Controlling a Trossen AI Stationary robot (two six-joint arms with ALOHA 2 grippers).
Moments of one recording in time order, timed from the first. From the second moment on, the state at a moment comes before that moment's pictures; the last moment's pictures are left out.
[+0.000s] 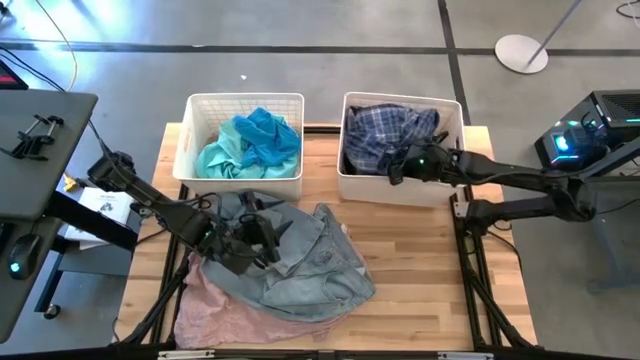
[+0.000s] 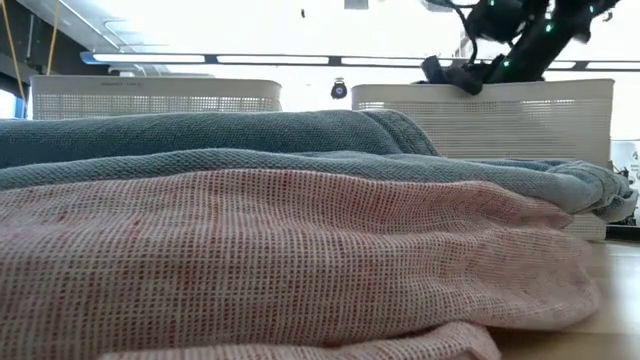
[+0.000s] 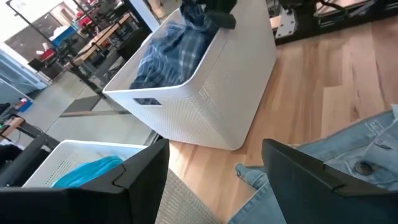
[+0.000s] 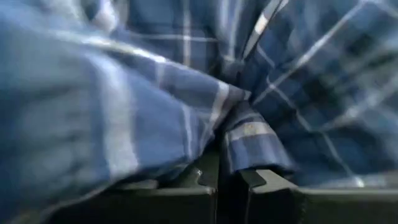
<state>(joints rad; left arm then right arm) -0.55 1.35 1.12 -0.50 -1.08 -0.12 -0.39 1.07 0.70 -0.60 0.33 0.67</state>
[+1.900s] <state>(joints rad) -0.46 1.26 1.12 -0.51 -1.08 -0.06 -0.50 1.38 1.02 -0.59 0.18 0.31</state>
